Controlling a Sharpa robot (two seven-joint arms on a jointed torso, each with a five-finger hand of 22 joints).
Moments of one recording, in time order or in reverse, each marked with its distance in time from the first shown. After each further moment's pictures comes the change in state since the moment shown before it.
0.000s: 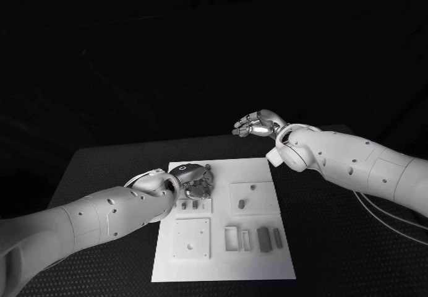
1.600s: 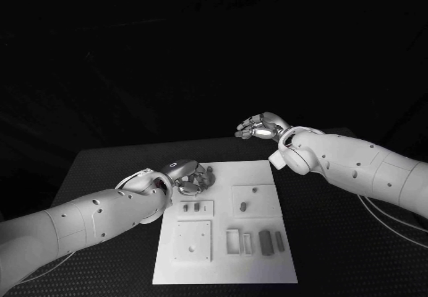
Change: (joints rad) left arm -0.008 -0.084 0.053 0.073 0.076 -0.076 0.022; left_hand -0.020 0.048 -0.005 -0.001 0.163 0.077 -0.030 0.030 0.016 0.094 -0.034 -0.001 0.016 0.088 -0.030 0.012 -0.036 -0.003 0.068 -0.018 0.000 0.001; right arm 0.000 -0.009 0.000 0.007 0.001 0.000 0.001; right_hand 0.000 0.000 0.000 0.000 0.000 0.000 0.000 0.000 -0.001 0.000 0.000 -0.004 0.000 -0.004 0.004 0.004 -0.002 0.000 0.000 0.000 -0.004 0.003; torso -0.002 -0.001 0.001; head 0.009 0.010
